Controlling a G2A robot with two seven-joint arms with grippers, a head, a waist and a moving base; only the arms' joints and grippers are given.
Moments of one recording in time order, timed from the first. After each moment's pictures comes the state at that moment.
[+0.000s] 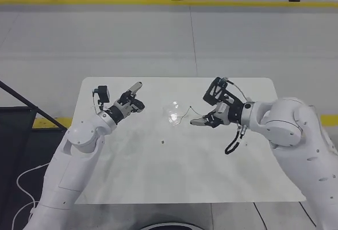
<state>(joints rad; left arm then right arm) 1.04 -1.18 -1.34 -1.50 -0.32 0.11 -0.47 -0.69 -1.02 1.02 -1.70 -0.67 -0.49 0.94</state>
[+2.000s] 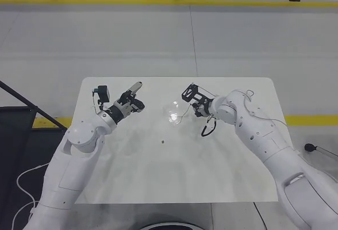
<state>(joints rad) 1.04 -1.18 -1.34 -1.50 -0.32 0.11 -0.47 -0.33 -1.34 0.58 -0.80 -0.92 -0.45 0.70</state>
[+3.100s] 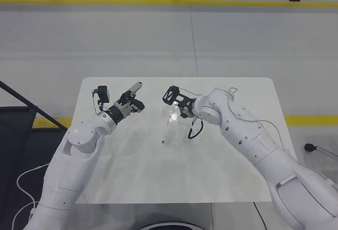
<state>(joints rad) 1.06 -1.18 -1.35 -1.51 -0.31 0.10 -0.46 -0.34 -1.39 0.56 -0.97 -0.97 -0.40 0.83</state>
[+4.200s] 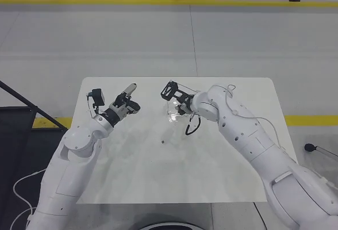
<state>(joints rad) 1.10 -1.18 -1.38 -1.55 -0.31 0.10 -0.43 -0.32 -1.44 0.62 -0.90 -1.00 -0.42 0.79</state>
